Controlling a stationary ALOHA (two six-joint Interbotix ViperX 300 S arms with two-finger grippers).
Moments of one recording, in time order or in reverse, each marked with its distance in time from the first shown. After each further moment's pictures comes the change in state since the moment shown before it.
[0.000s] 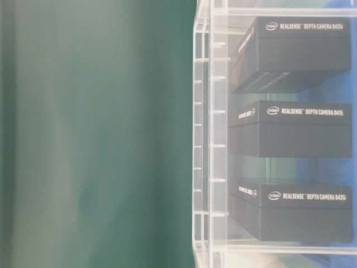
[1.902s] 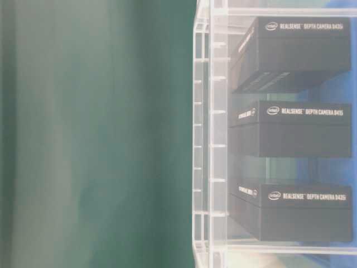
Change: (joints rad) left arm -0.091 0.130 -0.712 0.017 1.476 -0.178; right arm 0.002 0.209 -0.683 0.000 1.416 0.344
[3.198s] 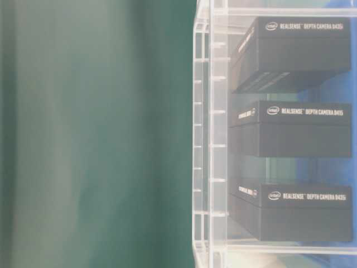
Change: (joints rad) left arm -0.048 0.032 -0.018 -0.002 0.179 -0.054; right arm -0.031 0.084 -0.021 -0.060 0.414 1.127
